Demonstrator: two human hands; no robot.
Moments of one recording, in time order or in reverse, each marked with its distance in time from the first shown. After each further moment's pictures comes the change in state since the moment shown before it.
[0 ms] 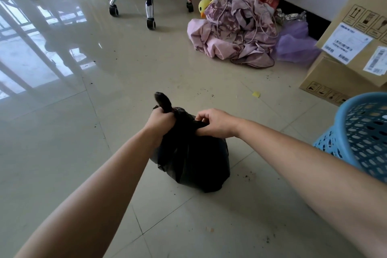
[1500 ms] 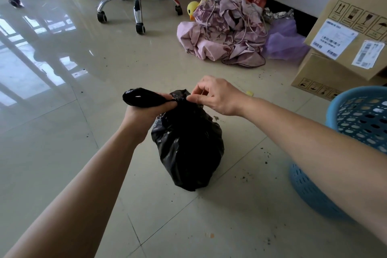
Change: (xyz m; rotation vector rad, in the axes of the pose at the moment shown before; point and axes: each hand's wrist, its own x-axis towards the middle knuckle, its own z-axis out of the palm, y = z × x) left_hand -0.012 0.034 -0.014 -0.257 -0.038 0.395; right_hand -0.007 -0.025 -0.061 -0.235 0.334 -0.308
